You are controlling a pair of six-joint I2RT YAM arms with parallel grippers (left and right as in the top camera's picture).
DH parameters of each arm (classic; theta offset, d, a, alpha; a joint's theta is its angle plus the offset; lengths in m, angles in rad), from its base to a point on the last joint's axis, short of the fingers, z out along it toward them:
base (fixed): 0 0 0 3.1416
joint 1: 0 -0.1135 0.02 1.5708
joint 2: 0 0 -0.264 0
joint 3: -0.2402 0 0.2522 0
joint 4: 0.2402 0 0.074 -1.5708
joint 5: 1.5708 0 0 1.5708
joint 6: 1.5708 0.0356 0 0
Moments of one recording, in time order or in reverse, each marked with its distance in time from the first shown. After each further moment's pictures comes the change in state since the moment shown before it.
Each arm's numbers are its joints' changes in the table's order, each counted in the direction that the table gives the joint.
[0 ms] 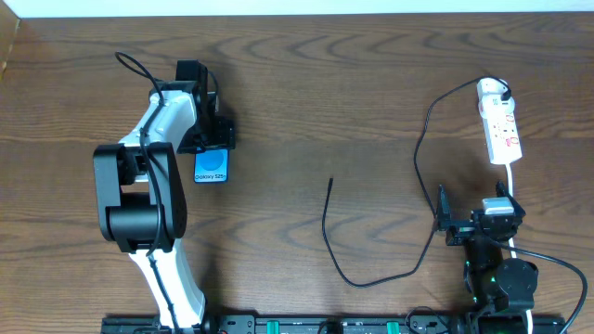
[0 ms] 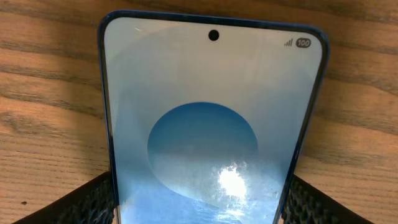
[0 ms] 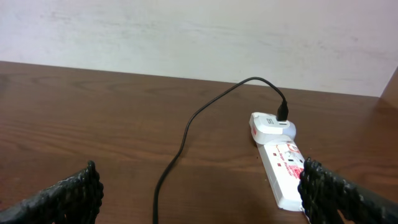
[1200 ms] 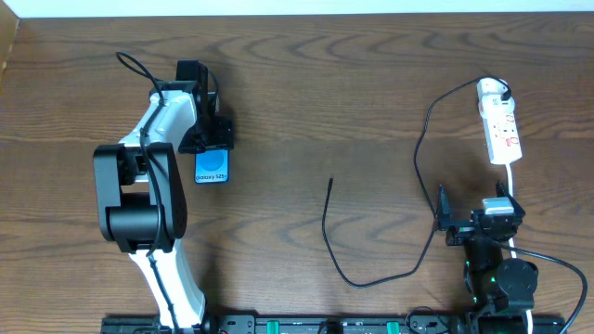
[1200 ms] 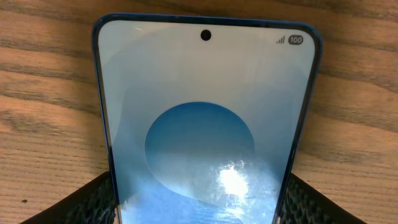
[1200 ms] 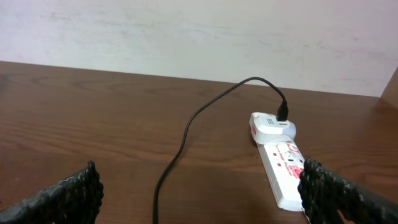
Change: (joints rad) left arm 0.001 -0.002 0.000 0.007 -0.001 0.001; right arm 0.000 0.000 0.000 0.000 0.000 0.000
